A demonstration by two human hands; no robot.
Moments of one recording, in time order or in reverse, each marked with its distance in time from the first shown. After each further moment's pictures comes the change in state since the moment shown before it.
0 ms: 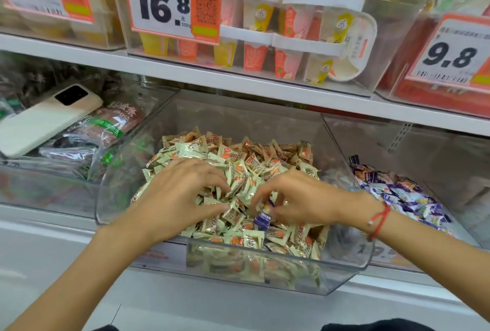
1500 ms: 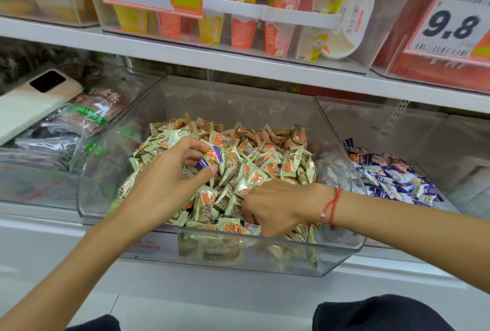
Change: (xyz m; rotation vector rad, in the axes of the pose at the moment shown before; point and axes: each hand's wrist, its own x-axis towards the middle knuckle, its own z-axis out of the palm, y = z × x) left_hand -0.001 0.016 -0.001 -0.515 0.127 -0.413; right_hand 0.020 -0.028 0.029 -0.372 -0.341 -0.011
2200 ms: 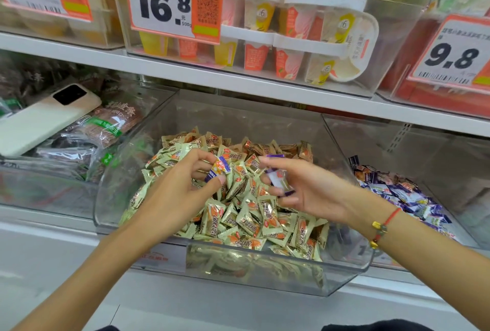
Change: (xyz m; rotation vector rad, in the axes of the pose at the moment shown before) left_hand 0.000 0.002 0.000 -0.068 0.025 -0.020; right_hand -0.036 0.018 -0.031 1.935 0.304 0.209
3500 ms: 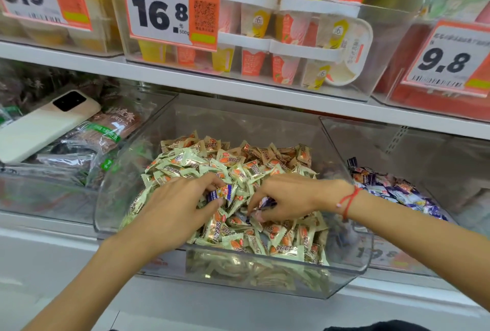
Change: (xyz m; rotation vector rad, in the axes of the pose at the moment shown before) left_hand 0.000 -0.004 0.000 0.552 -0.172 0.158; right_hand 0.042 0.009 -0.018 -1.755 -0.215 -0.329
